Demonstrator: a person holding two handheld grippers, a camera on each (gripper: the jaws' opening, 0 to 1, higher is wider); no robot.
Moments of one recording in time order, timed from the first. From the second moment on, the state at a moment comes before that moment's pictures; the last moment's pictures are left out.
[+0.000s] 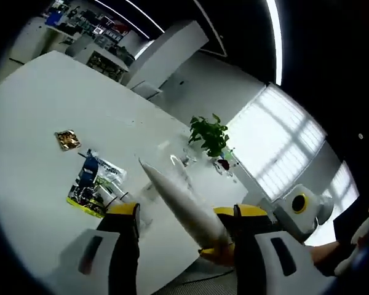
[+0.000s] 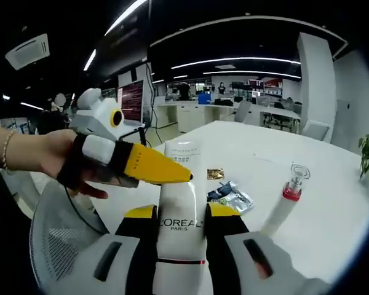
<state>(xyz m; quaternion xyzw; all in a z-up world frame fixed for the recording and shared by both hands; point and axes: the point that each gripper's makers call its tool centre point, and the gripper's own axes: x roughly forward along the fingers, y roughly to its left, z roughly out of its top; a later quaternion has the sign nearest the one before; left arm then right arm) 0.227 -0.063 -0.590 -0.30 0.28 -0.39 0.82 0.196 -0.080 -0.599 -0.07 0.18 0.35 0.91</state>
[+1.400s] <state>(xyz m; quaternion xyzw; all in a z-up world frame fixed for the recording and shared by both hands) 0.154 -0.129 -0.503 -0.13 0.19 -0.65 0.73 0.143 -0.106 -0.548 0.03 0.15 0.56 0.81</state>
